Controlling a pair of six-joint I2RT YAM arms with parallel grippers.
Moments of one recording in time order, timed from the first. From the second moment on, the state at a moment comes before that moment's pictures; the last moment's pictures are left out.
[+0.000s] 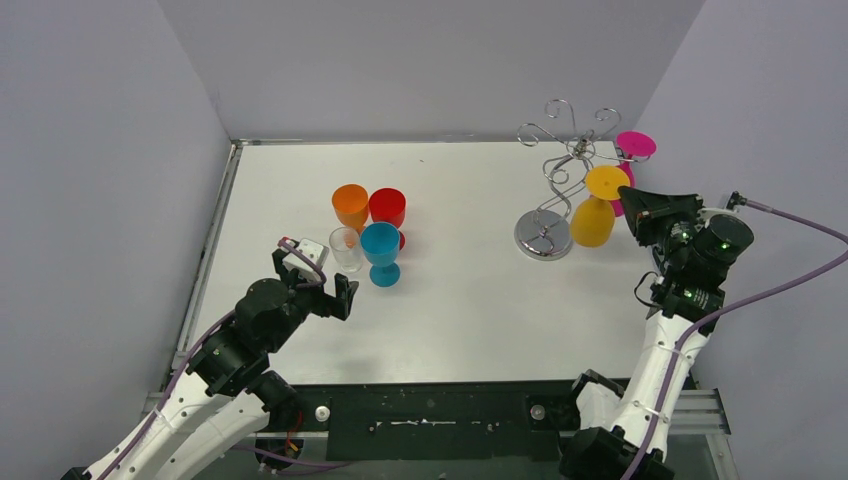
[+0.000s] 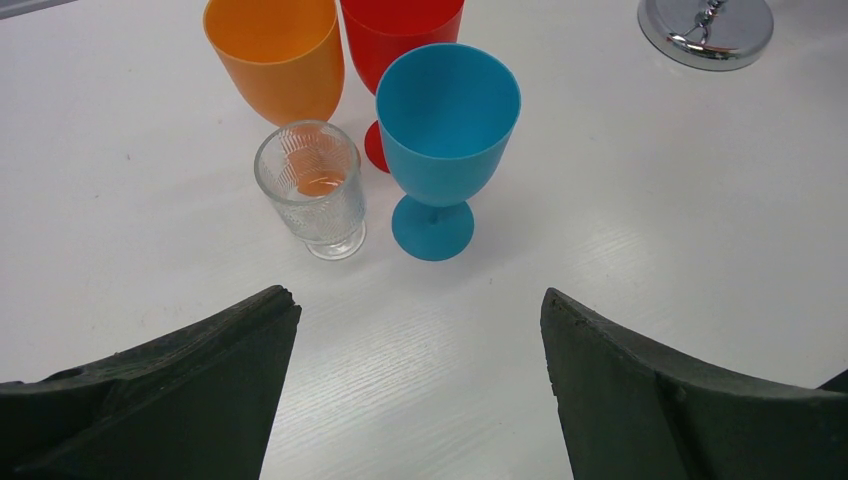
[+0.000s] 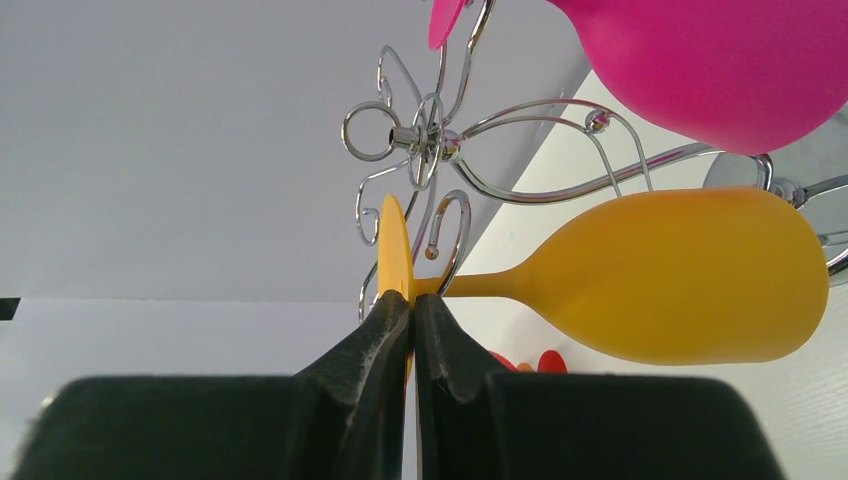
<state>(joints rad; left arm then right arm) -0.71 0.49 0.63 -0.42 -0.25 -0.13 -0.57 0.84 0.96 -0.28 -0.66 1.19</state>
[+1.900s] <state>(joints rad) -0.70 0.50 0.63 -0.42 -0.25 -0.13 -0.49 0.92 0.98 -0.15 -0.46 1.22</state>
